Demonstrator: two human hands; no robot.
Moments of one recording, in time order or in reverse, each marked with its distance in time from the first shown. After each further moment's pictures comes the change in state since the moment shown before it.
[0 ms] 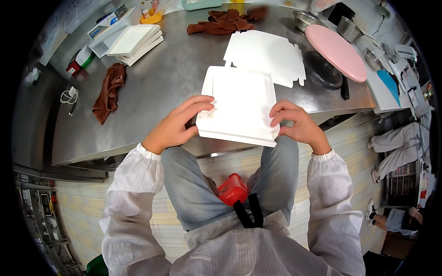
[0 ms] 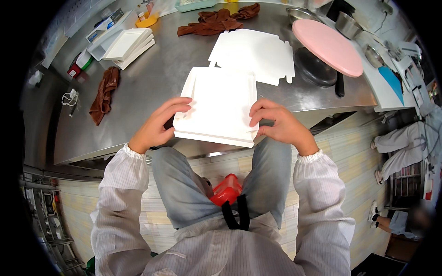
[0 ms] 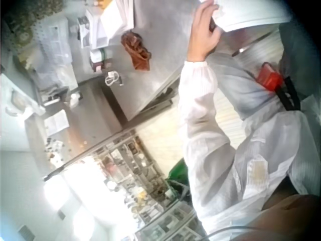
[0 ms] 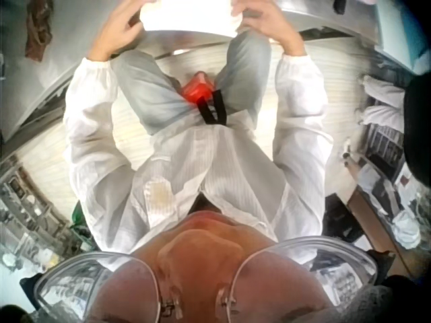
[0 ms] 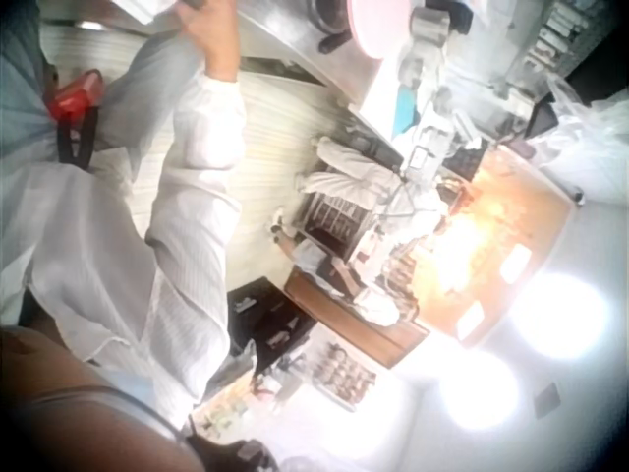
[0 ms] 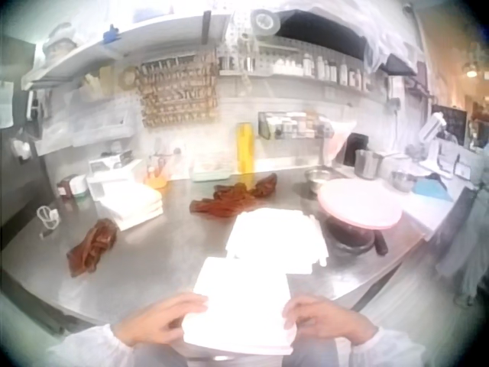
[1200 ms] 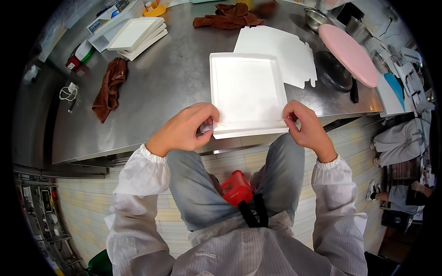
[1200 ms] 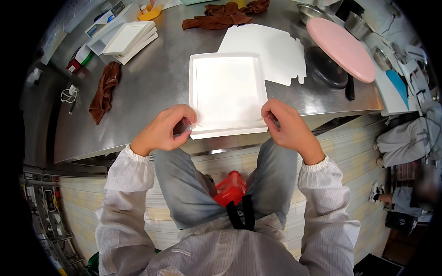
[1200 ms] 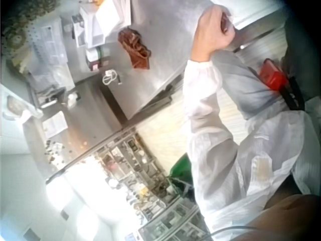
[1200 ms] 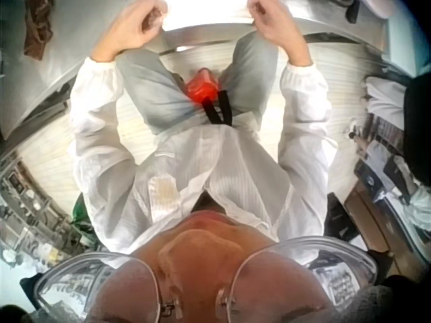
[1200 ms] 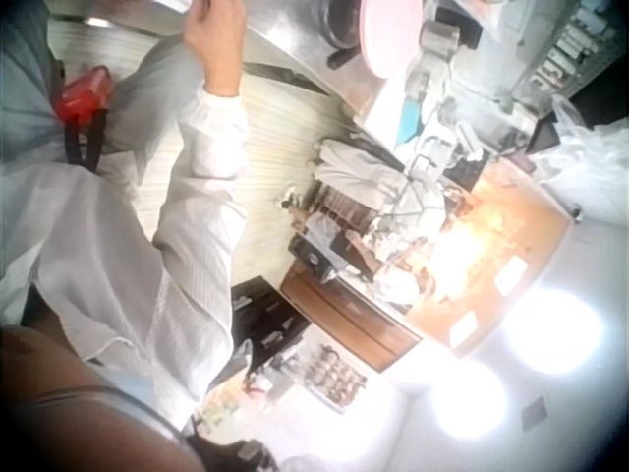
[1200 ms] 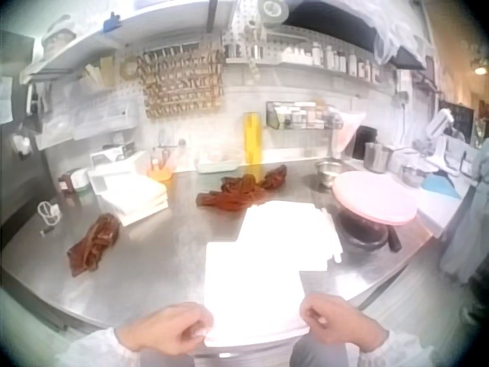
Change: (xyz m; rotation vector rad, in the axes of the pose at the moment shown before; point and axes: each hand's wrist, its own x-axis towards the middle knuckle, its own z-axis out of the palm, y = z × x) left_hand 0.008 0.003 0.005 0.033 0.013 0.017; right_hand 0.011 -0.013 0.015 -0.188 0.156 0.009
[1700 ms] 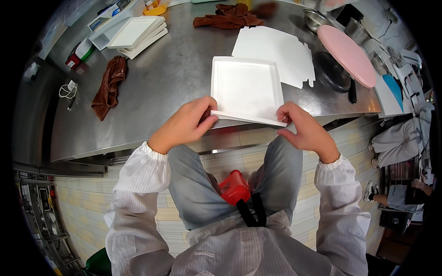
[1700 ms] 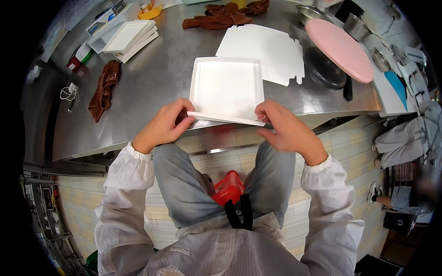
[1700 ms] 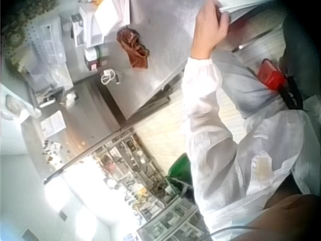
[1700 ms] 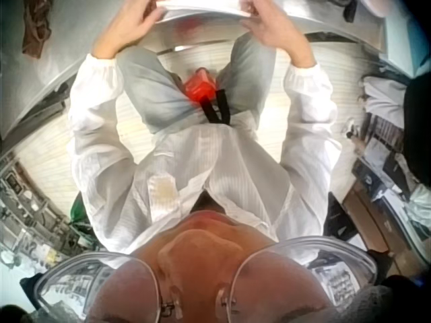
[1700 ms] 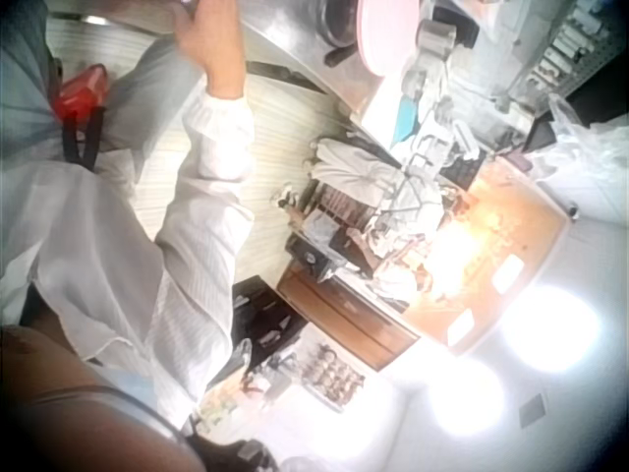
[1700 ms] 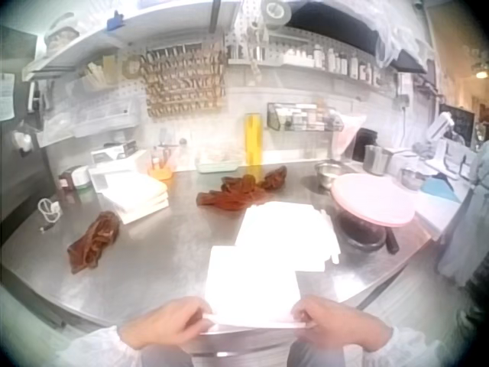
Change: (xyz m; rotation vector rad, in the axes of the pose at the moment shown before) left_hand 0.000 -0.004 0.007 -0.011 0.067 -0.156; right_hand -0.001 -0.017 -0.008 -0.052 -0.166 0.017
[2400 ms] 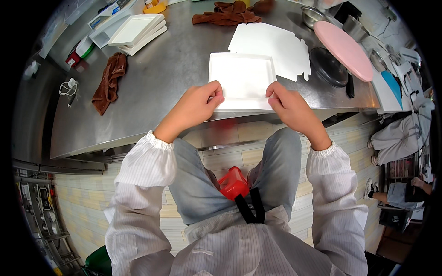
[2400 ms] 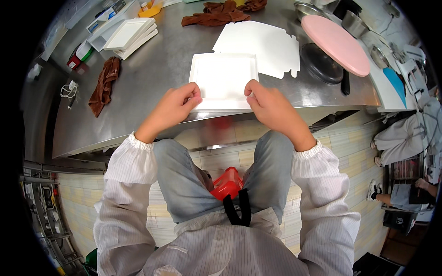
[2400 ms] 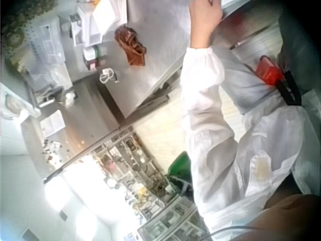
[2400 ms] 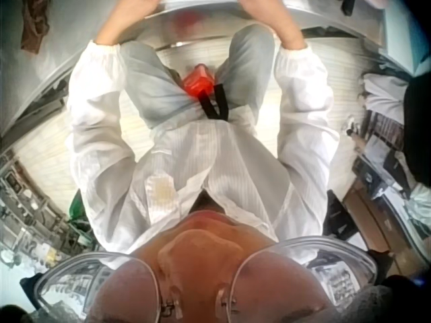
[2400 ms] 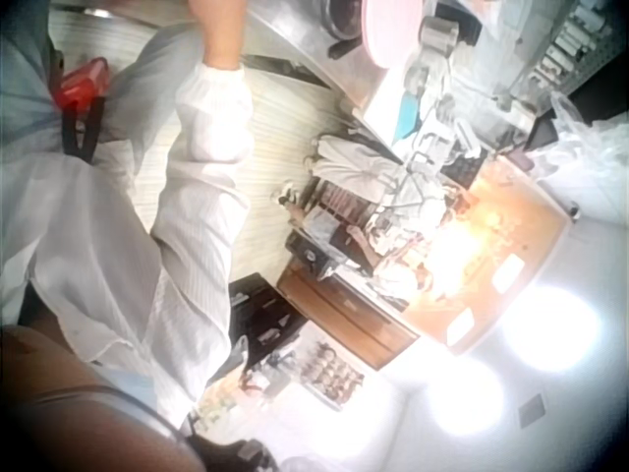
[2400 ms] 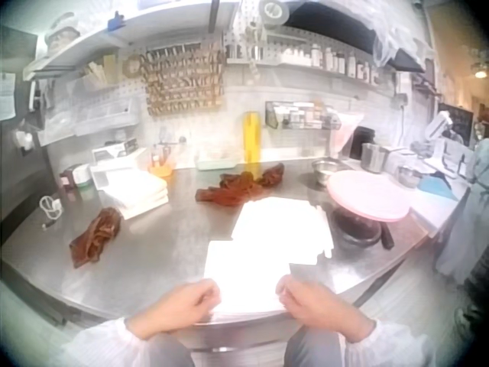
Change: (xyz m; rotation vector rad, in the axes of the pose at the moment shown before) left_hand 0.031 0.021 0.009 0.012 -0.012 -0.255; right_hand 0.032 -0.008 0.006 -0.036 0.039 0.205
